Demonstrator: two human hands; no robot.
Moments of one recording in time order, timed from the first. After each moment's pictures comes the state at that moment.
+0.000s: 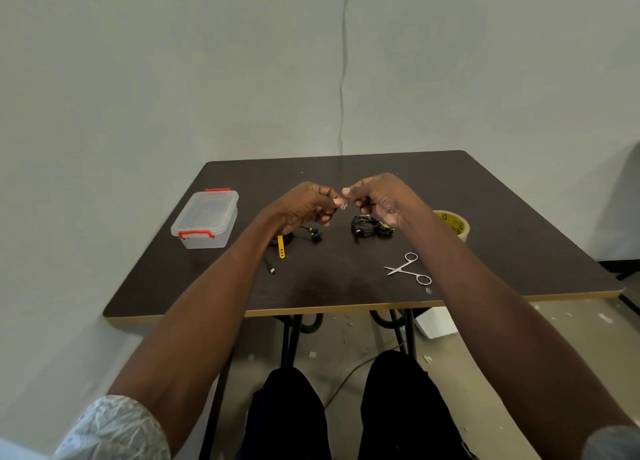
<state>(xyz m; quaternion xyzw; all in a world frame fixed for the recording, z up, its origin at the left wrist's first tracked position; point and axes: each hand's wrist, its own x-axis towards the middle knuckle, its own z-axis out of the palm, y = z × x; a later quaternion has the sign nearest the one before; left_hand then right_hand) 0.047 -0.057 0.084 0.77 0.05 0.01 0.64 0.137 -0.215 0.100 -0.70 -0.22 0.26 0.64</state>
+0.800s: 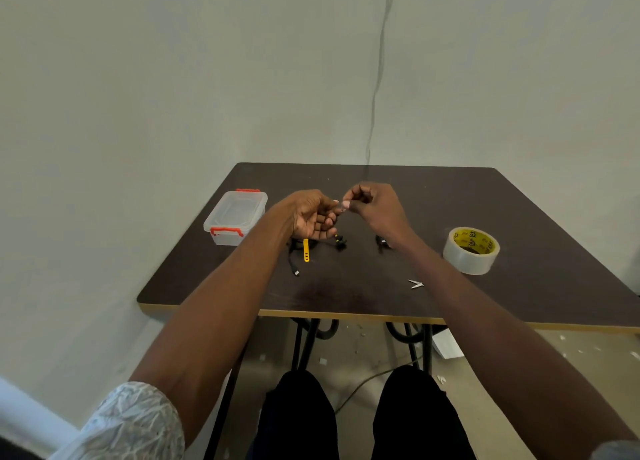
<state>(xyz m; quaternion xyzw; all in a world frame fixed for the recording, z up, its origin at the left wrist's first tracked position) 0.028 -0.029 0.099 0.59 0.31 -0.07 0.75 0.109 -0.175 0.081 -0.74 -0.42 0.01 0.53</state>
